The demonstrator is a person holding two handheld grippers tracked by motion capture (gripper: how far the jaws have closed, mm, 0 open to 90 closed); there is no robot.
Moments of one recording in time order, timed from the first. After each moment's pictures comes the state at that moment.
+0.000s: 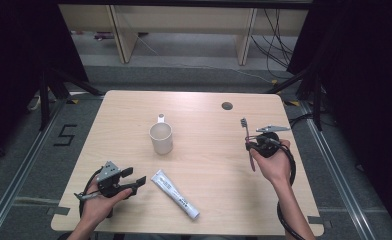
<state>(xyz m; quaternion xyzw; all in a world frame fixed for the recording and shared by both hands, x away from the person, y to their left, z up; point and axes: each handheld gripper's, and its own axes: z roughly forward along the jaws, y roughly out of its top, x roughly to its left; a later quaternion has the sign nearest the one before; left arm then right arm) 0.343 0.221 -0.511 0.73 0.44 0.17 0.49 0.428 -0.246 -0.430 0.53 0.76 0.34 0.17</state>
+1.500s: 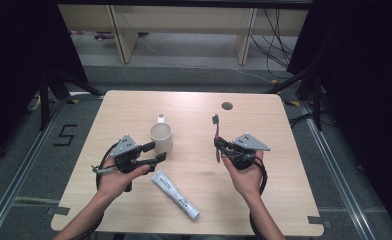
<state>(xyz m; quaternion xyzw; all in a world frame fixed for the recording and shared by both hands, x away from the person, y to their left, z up) 0.385 0.164 -0.441 0.73 0.36 0.16 0.56 0.400 -0.171 -0.441 0.39 0.71 0.54 0.23</state>
